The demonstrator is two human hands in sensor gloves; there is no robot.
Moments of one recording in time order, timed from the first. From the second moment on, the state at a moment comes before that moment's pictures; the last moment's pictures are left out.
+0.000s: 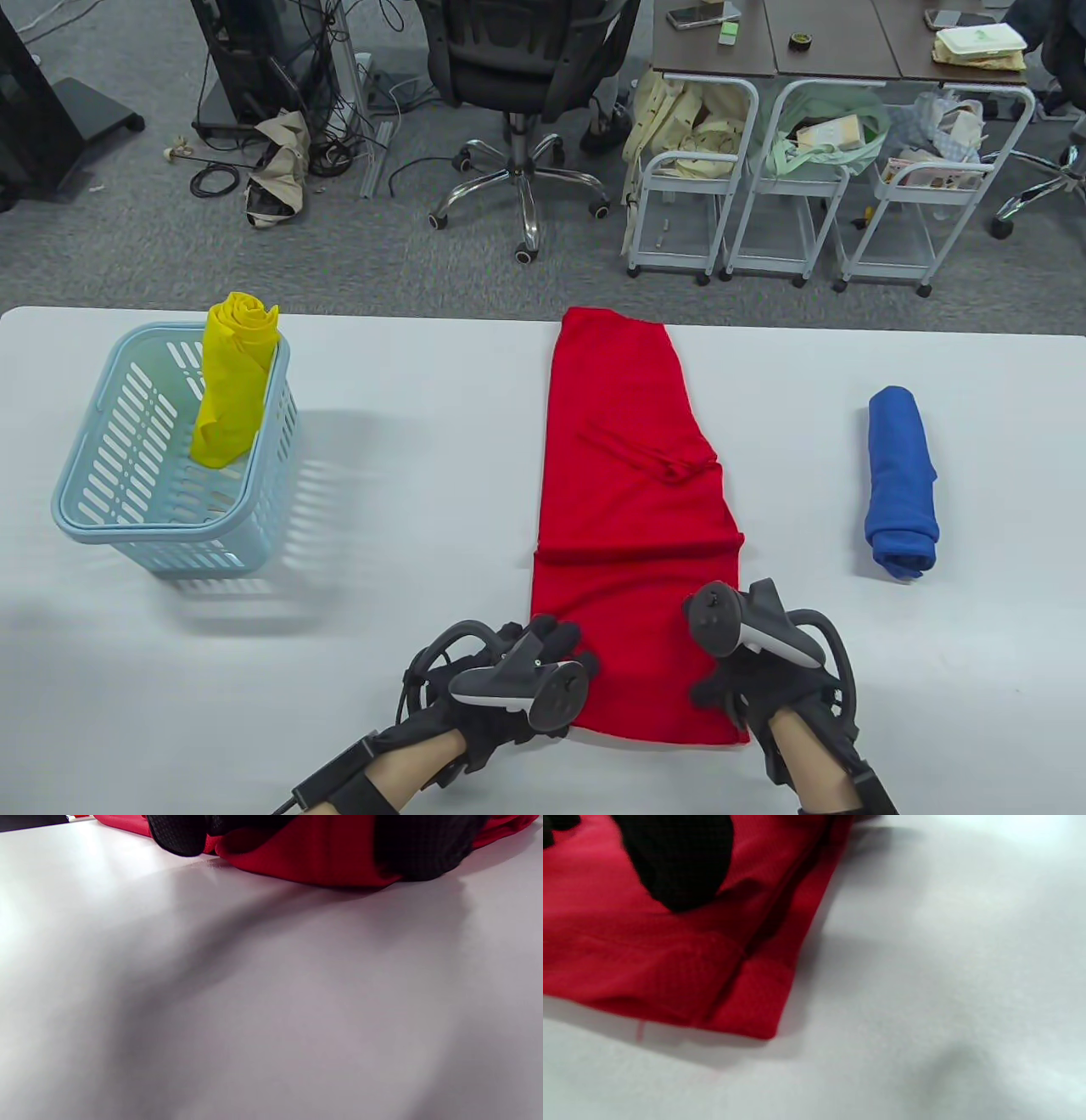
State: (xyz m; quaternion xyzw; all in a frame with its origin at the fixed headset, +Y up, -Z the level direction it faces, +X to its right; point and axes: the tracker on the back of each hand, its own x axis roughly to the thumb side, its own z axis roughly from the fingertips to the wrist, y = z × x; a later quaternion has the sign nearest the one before) left_hand -0.058 -0.770 -0.234 -0.19 -0.37 -0.11 0.90; right_hand 0.186 -0.756 -0.260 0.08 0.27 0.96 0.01
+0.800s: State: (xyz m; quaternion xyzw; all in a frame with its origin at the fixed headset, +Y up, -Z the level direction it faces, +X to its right) left_hand -0.078 -0.759 -0.264 -0.16 -0.33 0.07 0.93; right_hand 0.181 -0.761 -0.232 0.18 0.31 0.93 -0.01
